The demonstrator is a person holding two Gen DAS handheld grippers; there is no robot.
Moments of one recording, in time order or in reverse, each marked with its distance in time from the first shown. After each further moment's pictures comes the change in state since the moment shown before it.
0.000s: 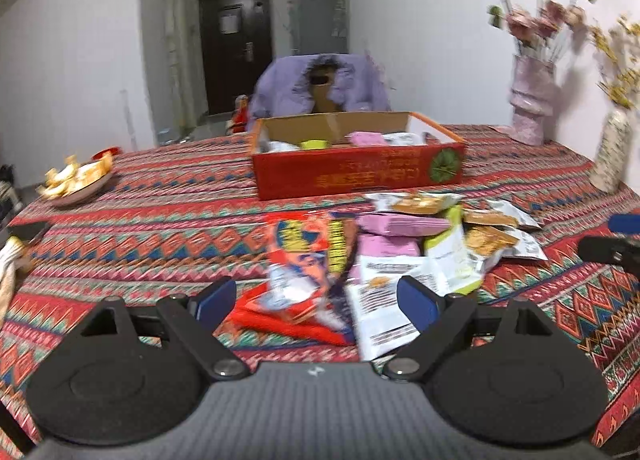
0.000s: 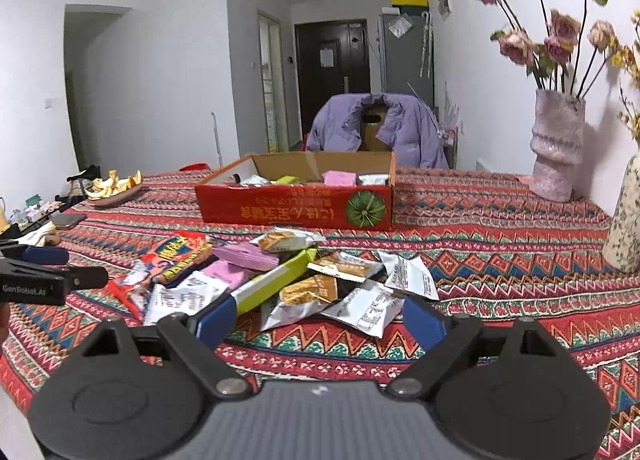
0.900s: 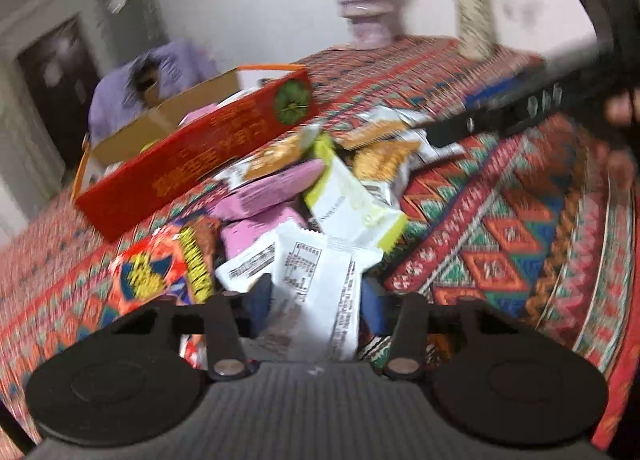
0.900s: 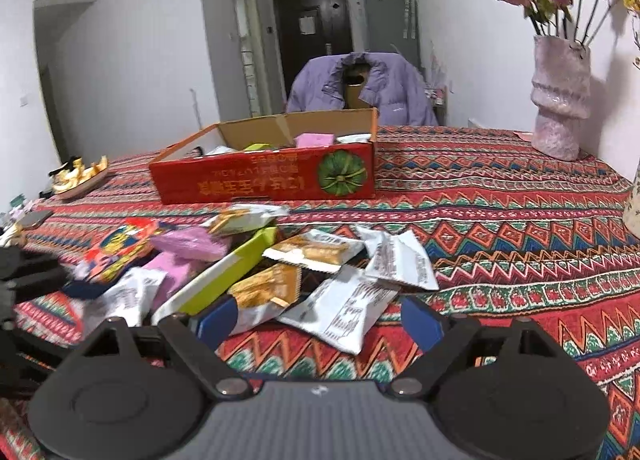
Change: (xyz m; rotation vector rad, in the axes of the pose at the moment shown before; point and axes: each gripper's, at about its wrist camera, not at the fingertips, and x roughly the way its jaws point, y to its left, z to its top) left arm 0.079 -0.037 -0.006 0.410 0.095 -0.327; right arm 0.077 -0.033 0.002 0.084 0.100 -0.027
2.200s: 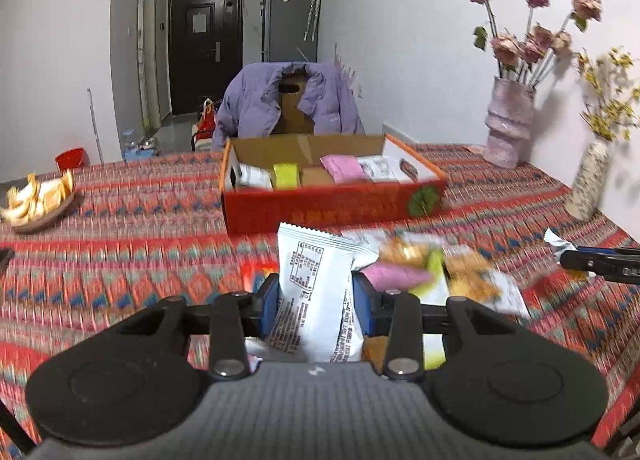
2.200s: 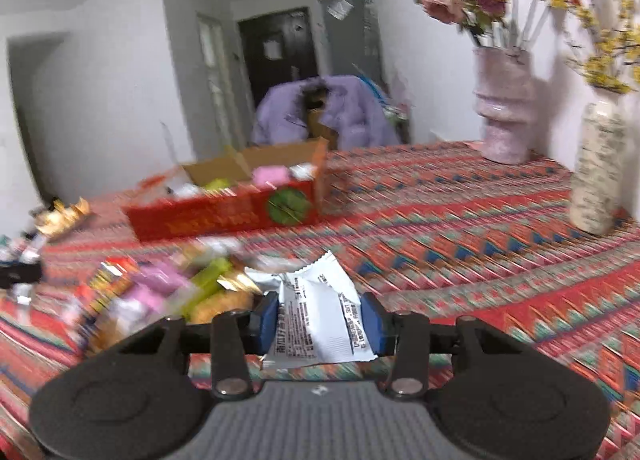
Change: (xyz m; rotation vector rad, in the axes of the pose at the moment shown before) left arm -0.074 0.064 0.036 -0.431 -0.126 0.223; right arm -0.049 -0.030 0.019 0.073 -0.095 0.031
